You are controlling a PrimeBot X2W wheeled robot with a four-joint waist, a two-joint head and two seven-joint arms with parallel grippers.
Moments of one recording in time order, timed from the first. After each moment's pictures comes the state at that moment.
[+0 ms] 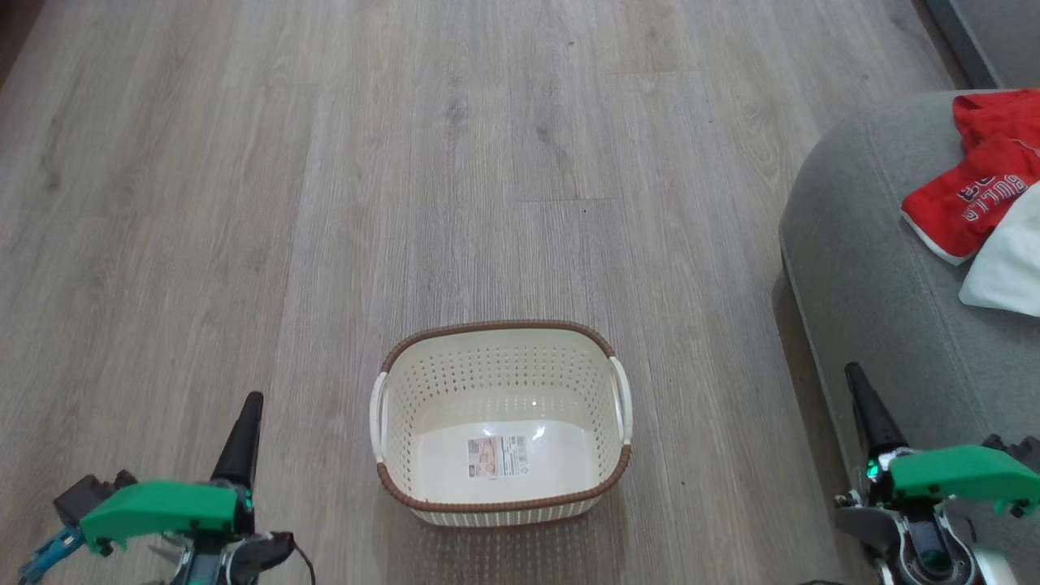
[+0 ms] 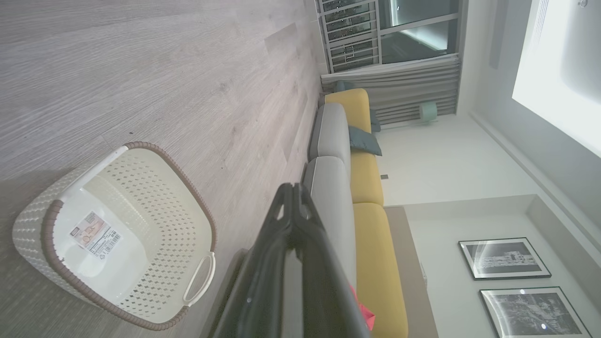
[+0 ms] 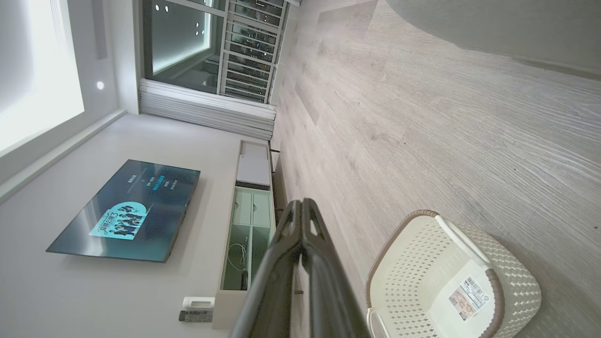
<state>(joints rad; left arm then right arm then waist) -0.05 0.05 0.05 0.32 -1.41 -0.10 0.05 -0.05 -0.05 -0.11 0.32 1.36 0.13 0.06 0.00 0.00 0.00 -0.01</state>
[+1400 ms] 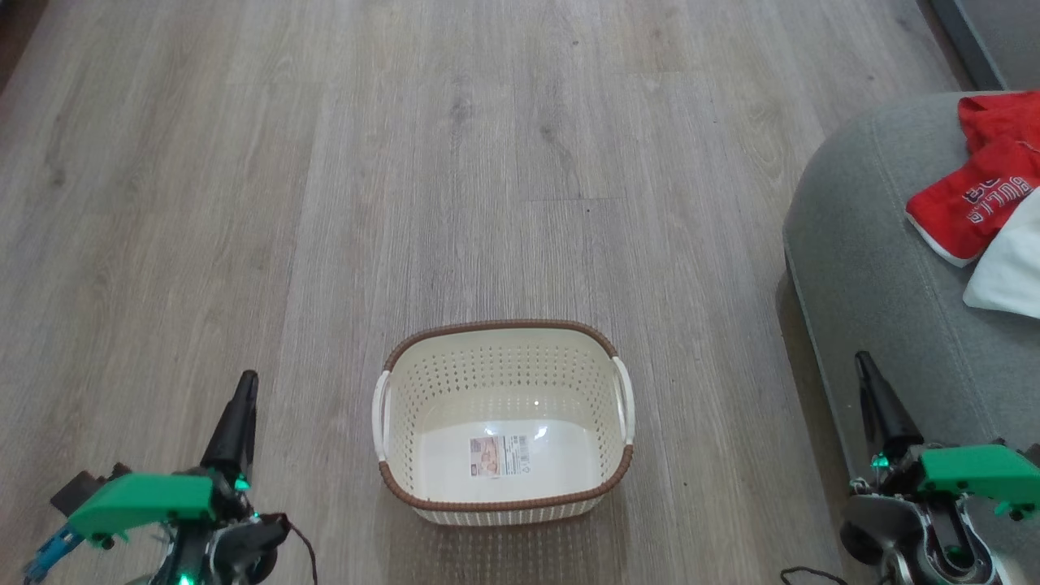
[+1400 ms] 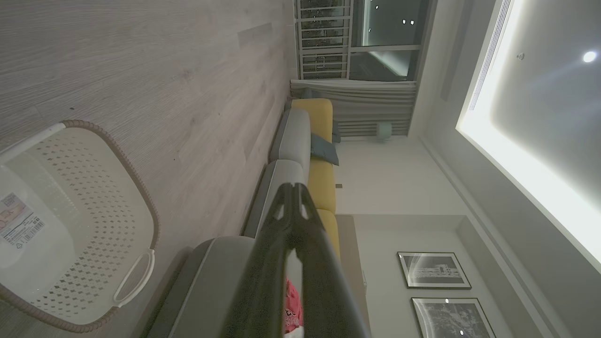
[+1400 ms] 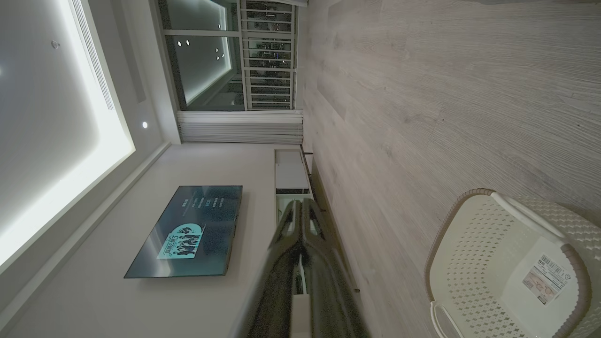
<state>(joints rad) -0.06 0.04 0.08 0.28 -1.60 -0.12 0.11 -0.05 -0.05 -0.13 0.28 1.60 0.13 0.11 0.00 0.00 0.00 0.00</state>
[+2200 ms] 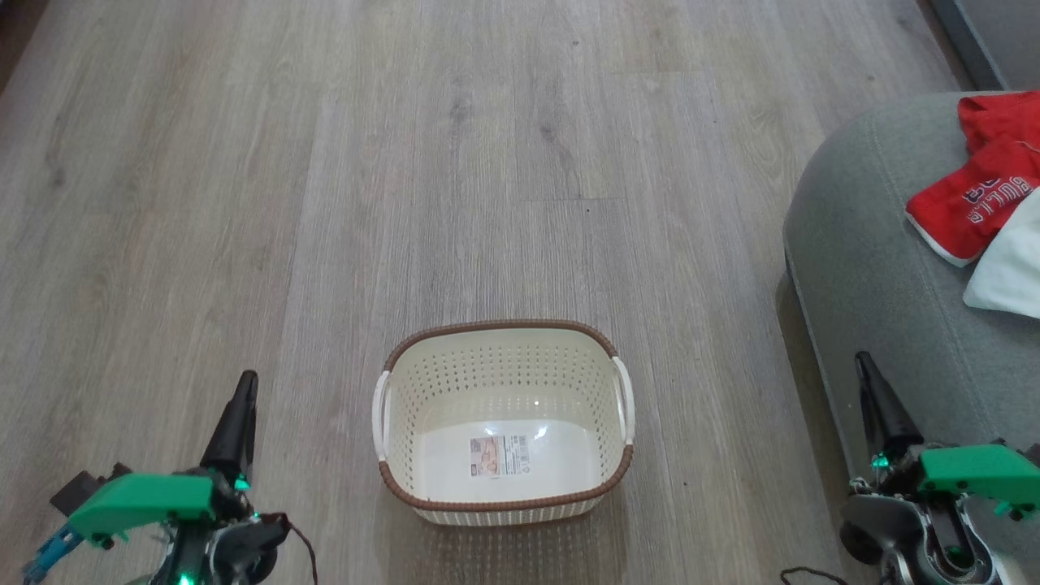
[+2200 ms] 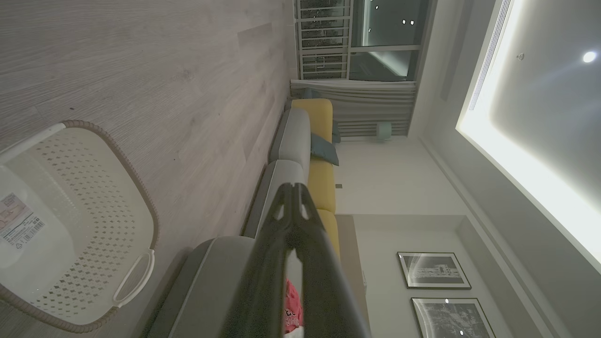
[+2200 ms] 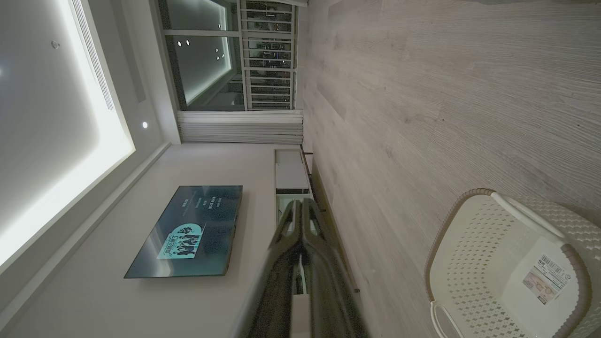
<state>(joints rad) -0.06 0.04 0.08 0.28 -1.60 -0.12 0.11 -0.05 -0.05 -0.13 0.28 1.60 0.13 0.11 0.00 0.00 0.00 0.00</state>
